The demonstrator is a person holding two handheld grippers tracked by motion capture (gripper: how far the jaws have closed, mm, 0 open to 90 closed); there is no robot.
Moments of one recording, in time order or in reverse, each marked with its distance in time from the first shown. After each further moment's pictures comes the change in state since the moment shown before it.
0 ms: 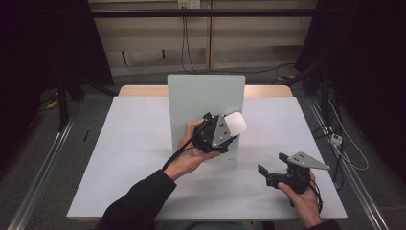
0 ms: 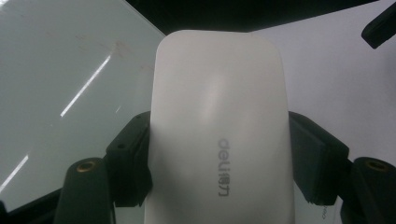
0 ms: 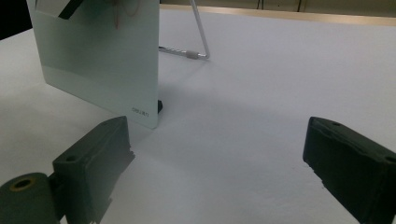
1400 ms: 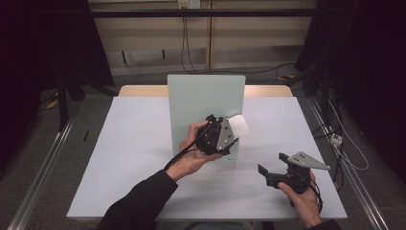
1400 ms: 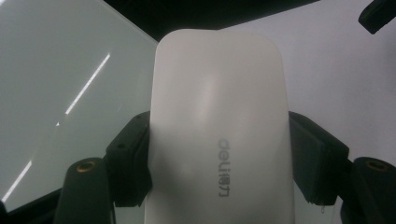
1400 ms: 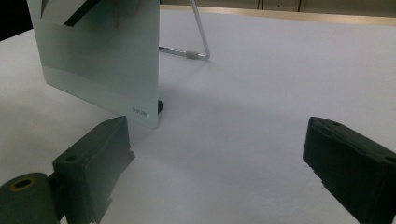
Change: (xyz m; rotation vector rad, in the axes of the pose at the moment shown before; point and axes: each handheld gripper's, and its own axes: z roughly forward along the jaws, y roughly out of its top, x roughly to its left) left arm -0.011 0.002 0.006 0.036 -0.001 0.050; right arm 0.000 0.000 0.000 0.001 -0.001 0.001
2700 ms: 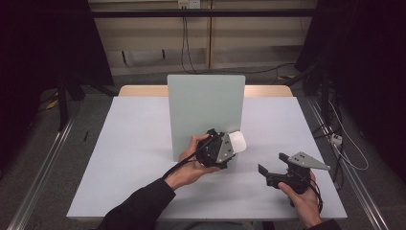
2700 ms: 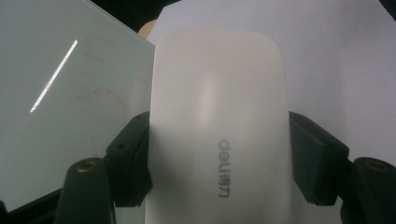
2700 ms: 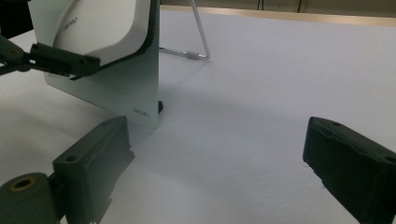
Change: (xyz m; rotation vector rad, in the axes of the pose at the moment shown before) left arm -0.022 -0.022 0.005 0.060 -0.089 0.024; right arm 0.000 0.000 -0.001 -0.002 0.001 0.003
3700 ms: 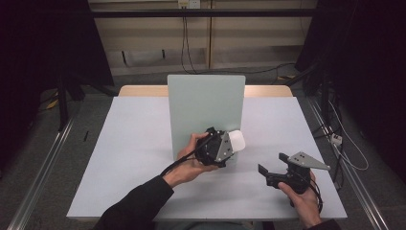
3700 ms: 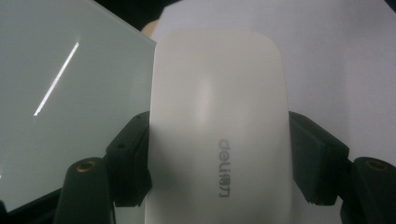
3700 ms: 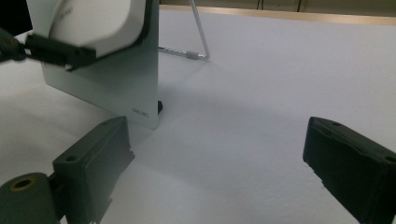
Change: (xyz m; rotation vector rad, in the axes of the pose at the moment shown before) left arm -0.003 -0.004 0.001 0.027 -0.023 0.055; right arm 0.000 0.000 0.000 0.000 0.001 0.001
